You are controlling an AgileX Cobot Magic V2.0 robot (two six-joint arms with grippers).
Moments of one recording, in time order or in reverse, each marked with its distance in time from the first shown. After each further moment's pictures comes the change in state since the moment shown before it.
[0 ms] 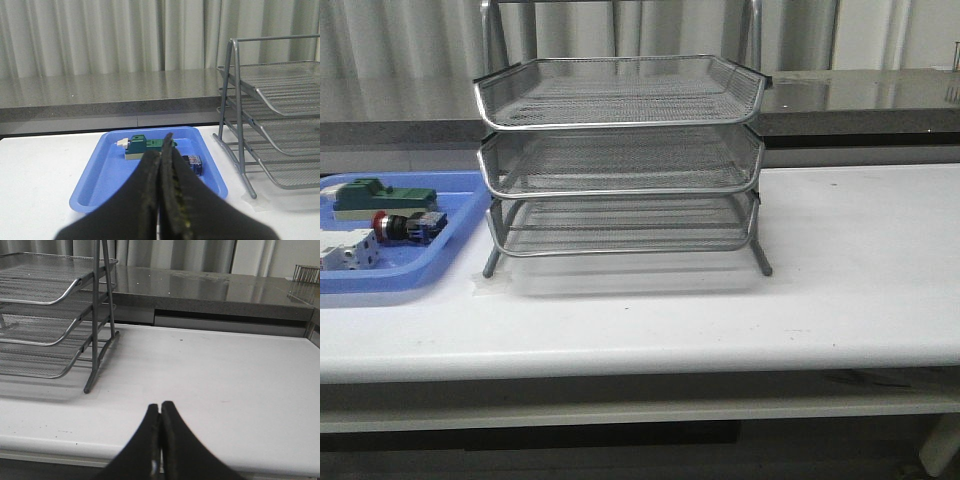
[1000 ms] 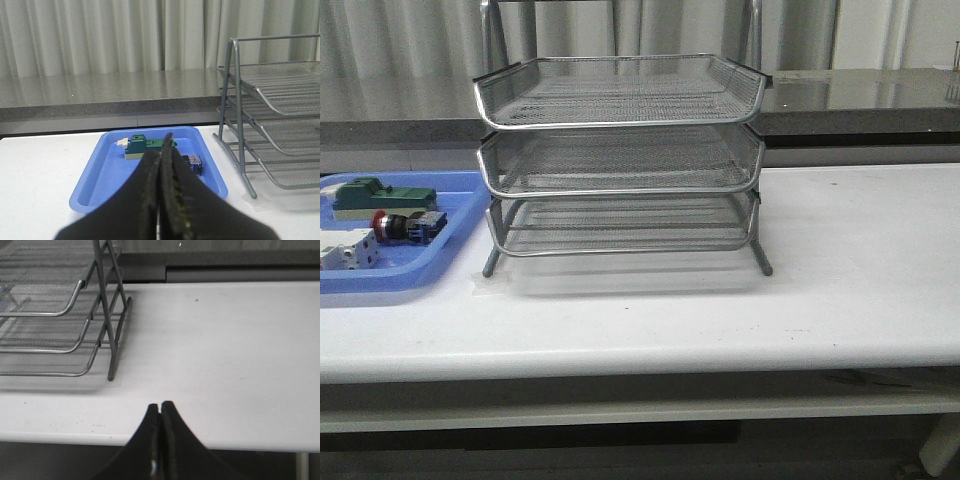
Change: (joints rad) left arm 0.000 0.000 0.000 0.000 0.000 0.000; right arm 0.000 0.561 -0.572 0.131 0.357 0.000
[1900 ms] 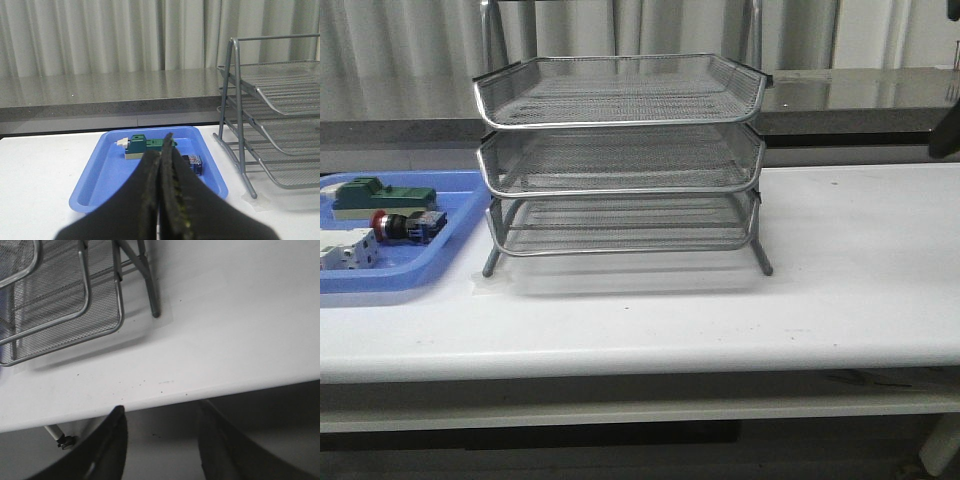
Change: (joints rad) left arm 0.000 0.000 0.000 0.000 0.000 0.000; right arm 0.033 0.581 -0.128 0.462 -0.031 -0.019
